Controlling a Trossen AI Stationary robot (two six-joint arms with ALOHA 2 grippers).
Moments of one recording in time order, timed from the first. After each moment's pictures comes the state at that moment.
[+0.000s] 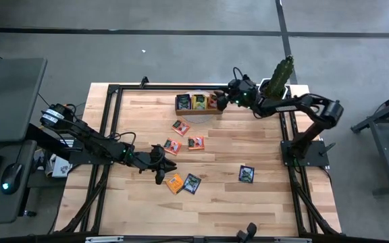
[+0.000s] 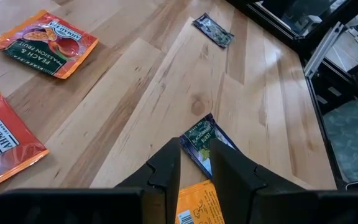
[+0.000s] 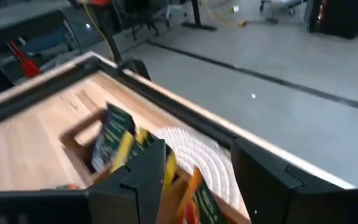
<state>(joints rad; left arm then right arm) -0.39 1.38 0.40 0.52 -0.32 -0.74 -0.62 1.61 0.70 0.63 0.01 0.25</state>
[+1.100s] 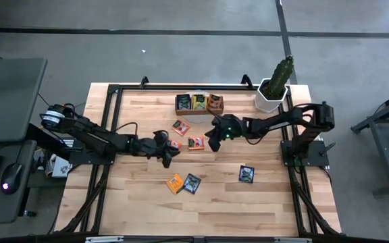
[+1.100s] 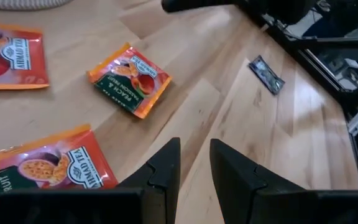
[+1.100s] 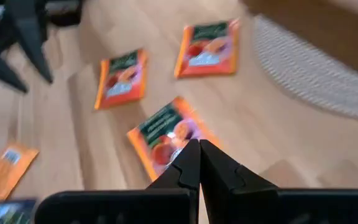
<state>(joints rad) -0.17 1.39 0.40 0.52 -0.28 -0.79 -0.17 1.68 0.71 0.37 -0.02 0.46</state>
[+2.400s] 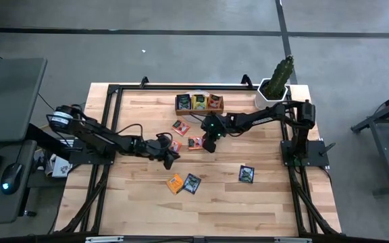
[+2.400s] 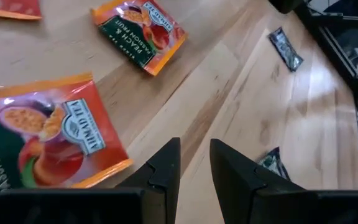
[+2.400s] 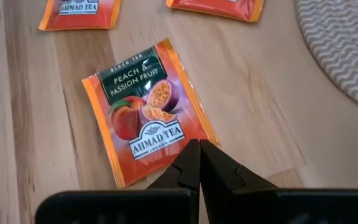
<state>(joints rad) -0.15 1.50 0.41 0.53 -0.18 -0.90 -0.22 1.88 0.98 0.00 -0.11 0.21</state>
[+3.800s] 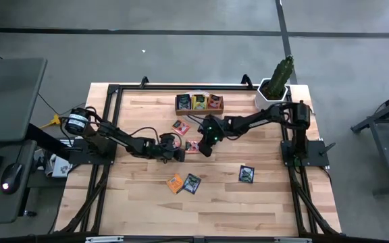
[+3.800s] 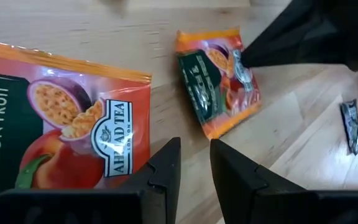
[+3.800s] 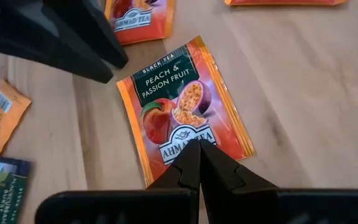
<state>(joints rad) -0.15 1.69 0.59 0.33 -0.34 -1.31 -0.18 1.96 0.99 0.05 -0.23 0.35</state>
